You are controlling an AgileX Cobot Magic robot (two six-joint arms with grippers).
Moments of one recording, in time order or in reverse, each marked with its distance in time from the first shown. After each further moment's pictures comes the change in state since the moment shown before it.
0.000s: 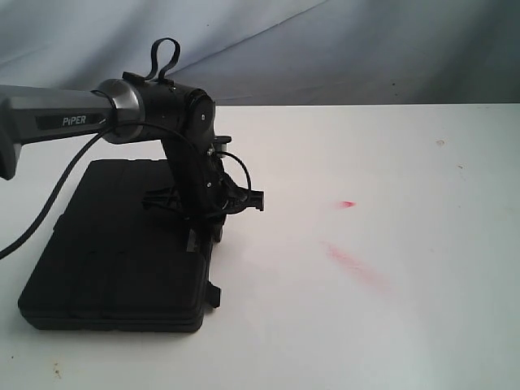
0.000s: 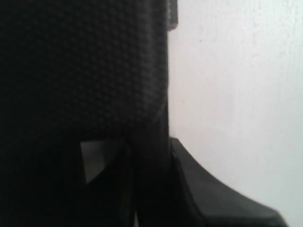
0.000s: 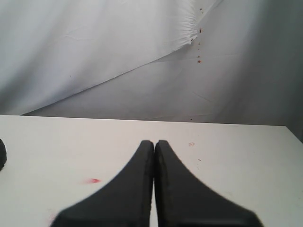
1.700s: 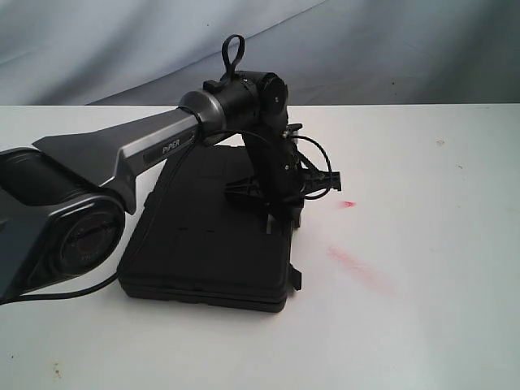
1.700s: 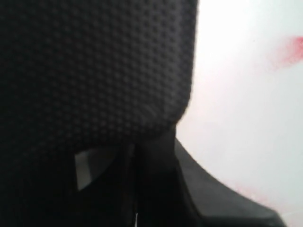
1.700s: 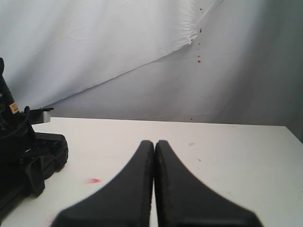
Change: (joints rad) left arm -0.103 0.323 -0.620 -0.166 0.240 -0.038; right arm 0.000 0.000 0.000 0.000 0.000 0.000
